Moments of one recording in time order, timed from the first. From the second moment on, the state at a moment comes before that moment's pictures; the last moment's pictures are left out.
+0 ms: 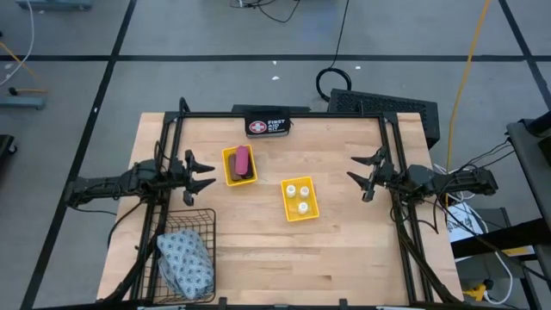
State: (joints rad) left arm 0.08 0.01 0.02 0.03 -0.03 -0.08; right arm 0.11 0.01 0.02 0.09 0.44 -0.14
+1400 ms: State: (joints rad) left arm 0.08 0.01 0.02 0.03 -0.03 -0.08; right arm 0.11 0.01 0.02 0.10 0.44 -0.14
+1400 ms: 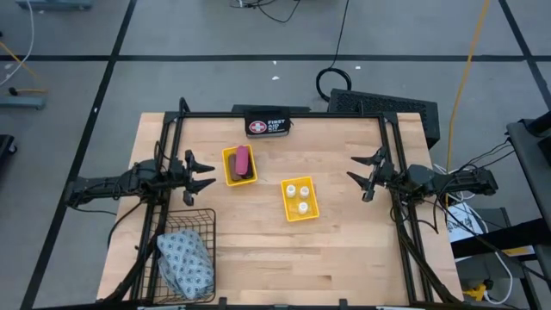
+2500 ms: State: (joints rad) left arm 0.08 0.01 0.02 0.03 -0.03 -0.08; right arm 0.11 0.01 0.02 0.10 0.44 -0.14
